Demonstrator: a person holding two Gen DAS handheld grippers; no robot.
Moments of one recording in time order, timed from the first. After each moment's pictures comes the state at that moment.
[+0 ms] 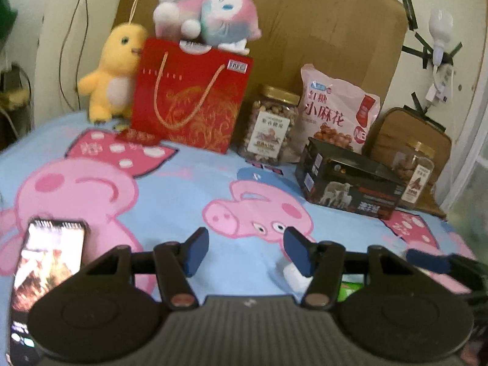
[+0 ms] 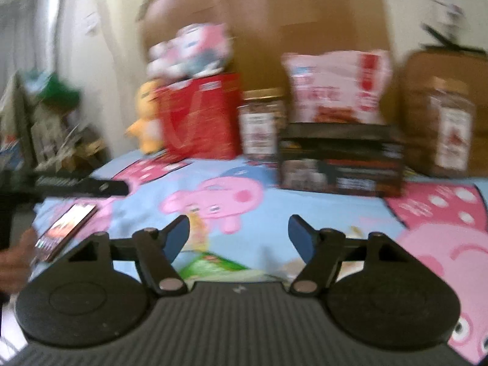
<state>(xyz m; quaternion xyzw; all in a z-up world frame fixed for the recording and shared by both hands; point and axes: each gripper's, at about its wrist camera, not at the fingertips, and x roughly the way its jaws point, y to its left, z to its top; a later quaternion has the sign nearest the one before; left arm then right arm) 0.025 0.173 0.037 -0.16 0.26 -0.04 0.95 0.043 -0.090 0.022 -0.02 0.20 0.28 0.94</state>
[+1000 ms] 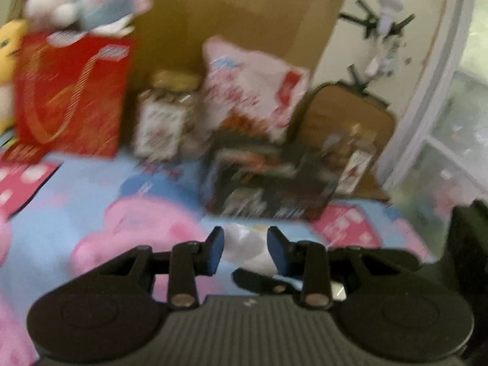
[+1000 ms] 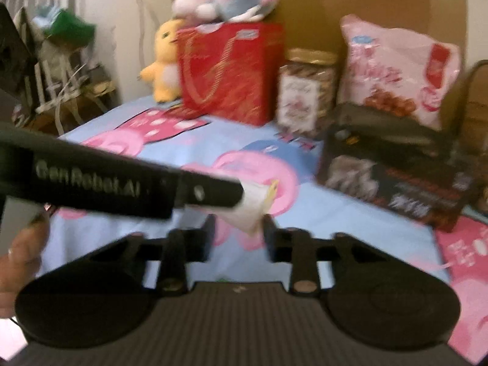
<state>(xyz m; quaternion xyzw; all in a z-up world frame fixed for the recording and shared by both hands) 0.122 0.089 0.073 -0.14 0.28 -0.18 0.93 0.121 -0.056 0.030 -0.08 0.27 0.28 0.92</state>
